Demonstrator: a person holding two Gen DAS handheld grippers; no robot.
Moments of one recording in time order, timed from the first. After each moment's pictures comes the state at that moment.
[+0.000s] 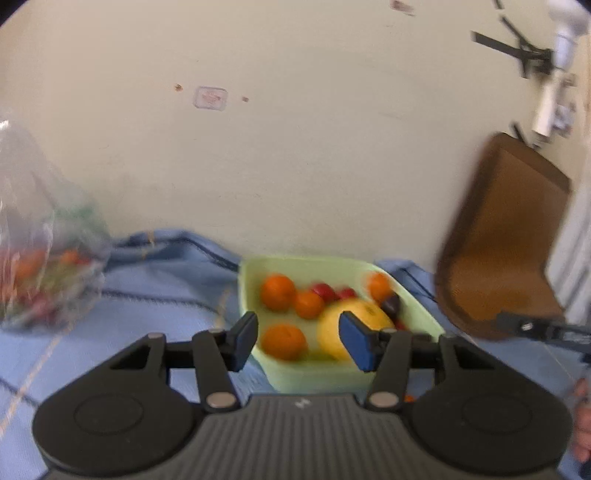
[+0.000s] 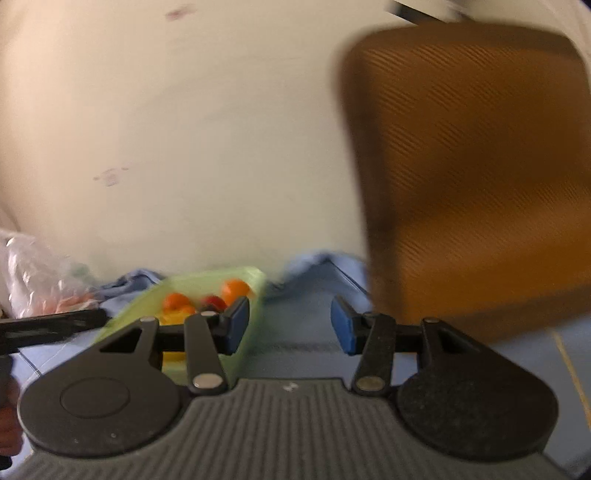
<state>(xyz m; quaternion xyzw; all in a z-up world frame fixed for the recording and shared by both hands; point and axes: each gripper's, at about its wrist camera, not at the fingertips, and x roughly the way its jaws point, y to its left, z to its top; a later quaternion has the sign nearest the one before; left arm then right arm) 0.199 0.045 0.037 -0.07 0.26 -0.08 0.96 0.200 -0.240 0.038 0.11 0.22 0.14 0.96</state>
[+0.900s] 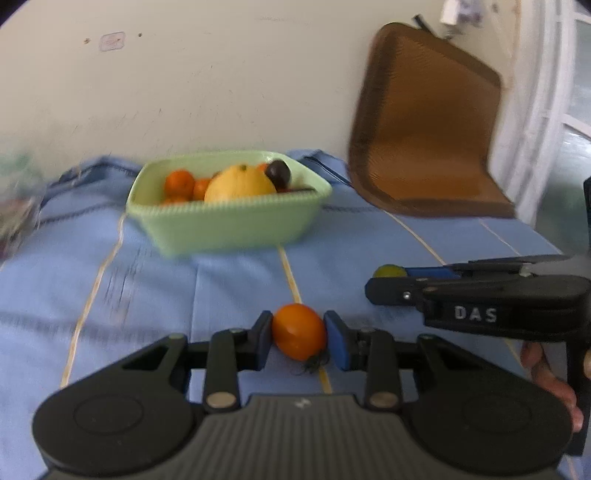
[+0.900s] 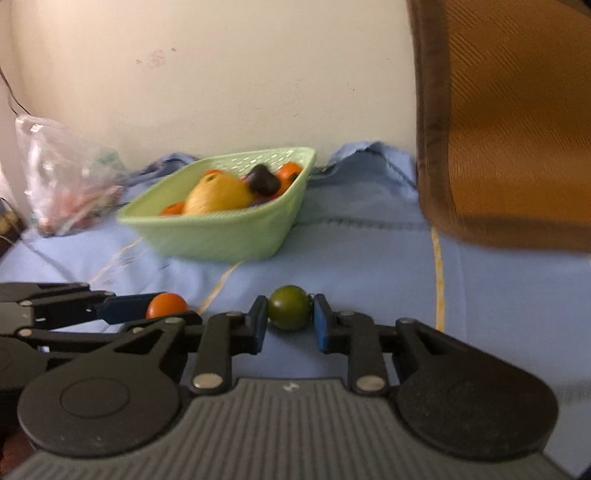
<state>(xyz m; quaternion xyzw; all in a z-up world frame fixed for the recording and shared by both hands) 0.127 -0.023 -0.005 -0.01 0.34 -0.15 0.93 0.158 -0.196 0.005 0.03 0.32 0.20 0.92</state>
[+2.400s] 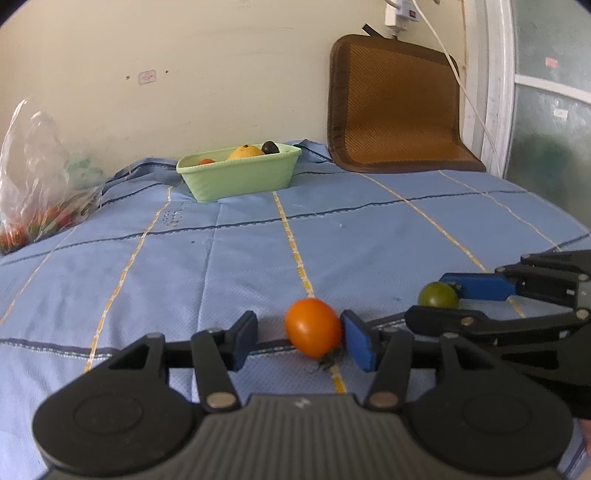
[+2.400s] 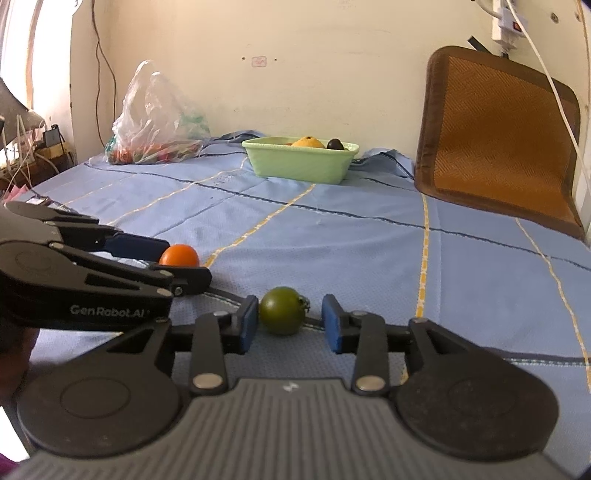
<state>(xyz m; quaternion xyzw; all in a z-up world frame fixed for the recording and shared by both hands) -0.019 -0.036 -0.006 0.05 0.30 -0.11 0.94 -0.043 -0.178 -0.012 -0.06 0.25 0.20 0.95</state>
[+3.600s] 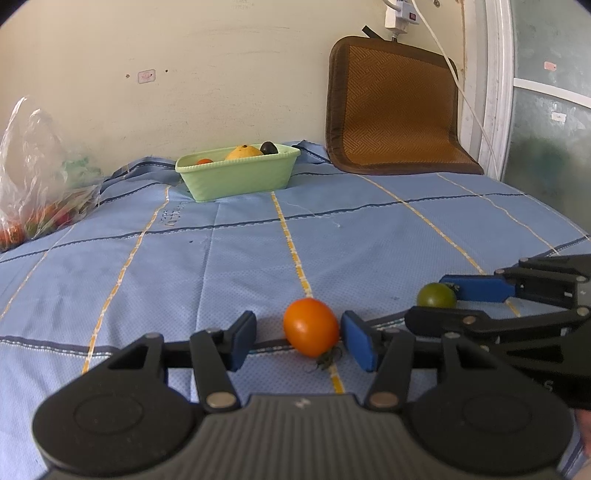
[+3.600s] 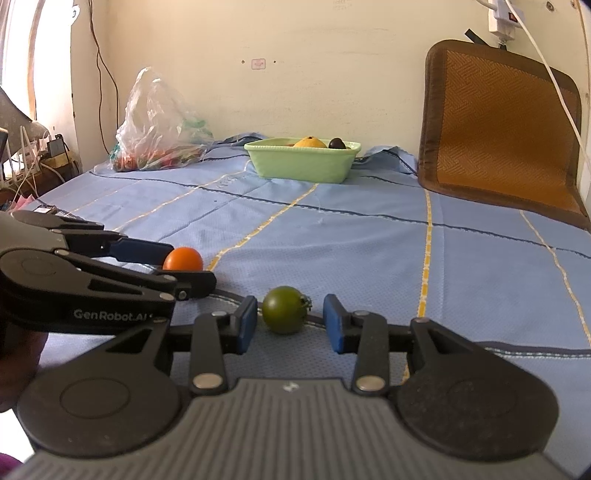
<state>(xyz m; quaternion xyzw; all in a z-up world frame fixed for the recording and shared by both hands) -0.020 -0.032 -0.005 0.04 0.30 -0.12 0.94 -0.042 -0.186 -0.010 -0.04 0.25 0.21 0.94</state>
